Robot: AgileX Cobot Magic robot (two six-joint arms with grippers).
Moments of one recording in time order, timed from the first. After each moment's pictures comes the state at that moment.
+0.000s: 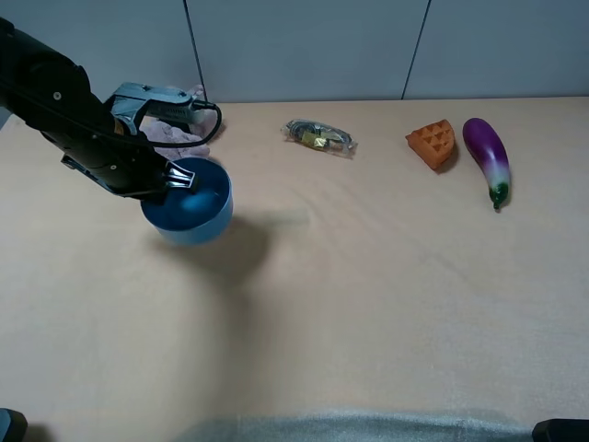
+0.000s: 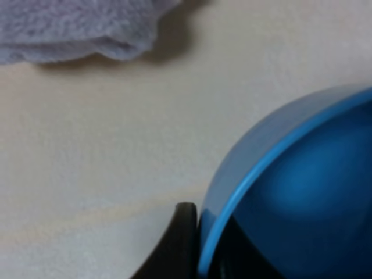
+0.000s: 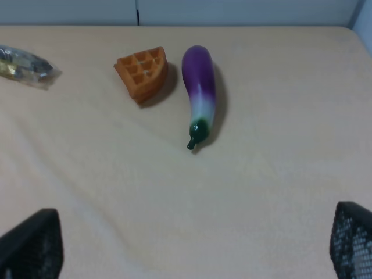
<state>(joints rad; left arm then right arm) -0.43 1.71 -0.81 0.17 0.29 -0.35 0.01 -0.01 -0.49 -0.02 1.03 -0.02</state>
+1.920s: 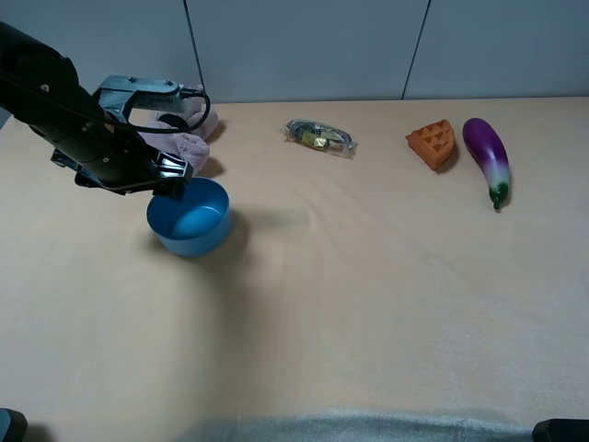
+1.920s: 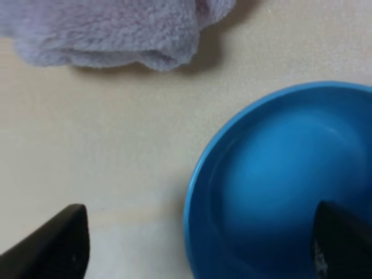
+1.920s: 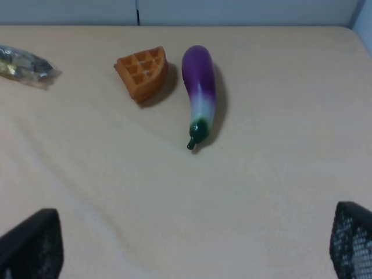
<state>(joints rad) -0.41 1.66 -0.81 0.18 0.32 -0.39 0.01 -0.01 -0.49 -0.02 1.03 -0.02</state>
